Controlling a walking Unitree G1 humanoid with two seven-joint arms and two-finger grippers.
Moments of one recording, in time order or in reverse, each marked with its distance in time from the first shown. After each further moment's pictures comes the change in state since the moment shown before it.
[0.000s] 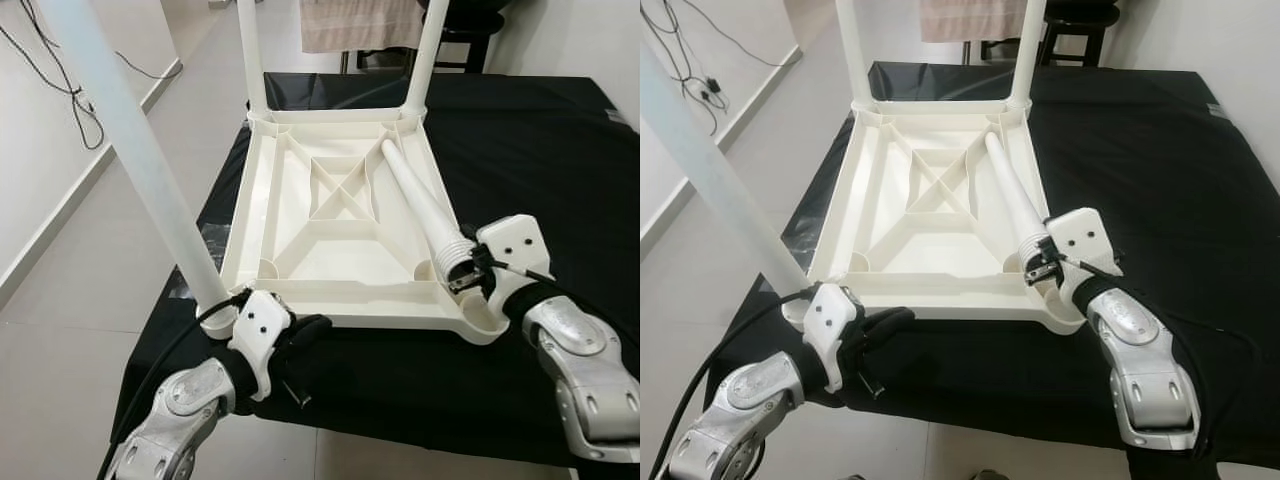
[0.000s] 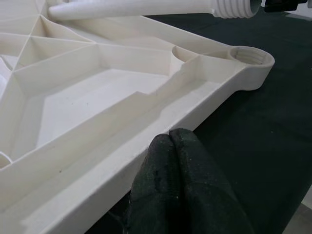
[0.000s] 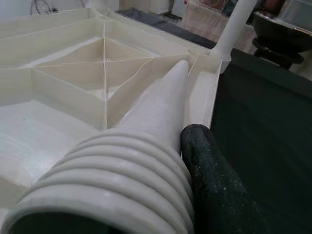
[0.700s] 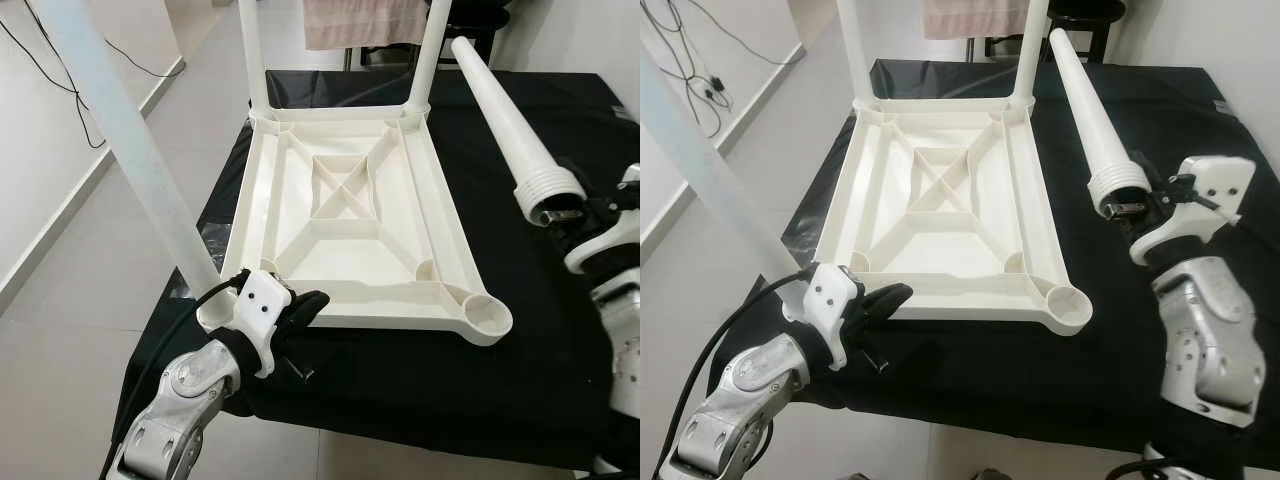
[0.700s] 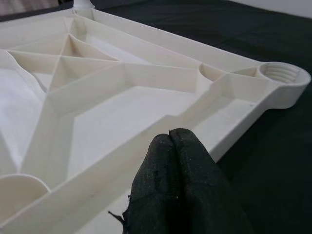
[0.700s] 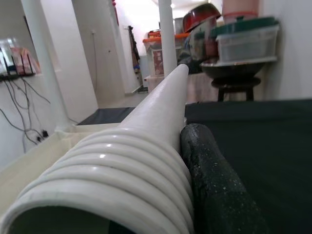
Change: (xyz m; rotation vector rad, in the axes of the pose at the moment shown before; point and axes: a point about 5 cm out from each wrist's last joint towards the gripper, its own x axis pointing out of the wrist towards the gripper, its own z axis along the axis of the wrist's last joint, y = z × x) left arm 0.010 0.012 0.012 0.033 -0.036 0.100; right arm -0.005 -0.049 0.023 0.414 -0.320 -0.176
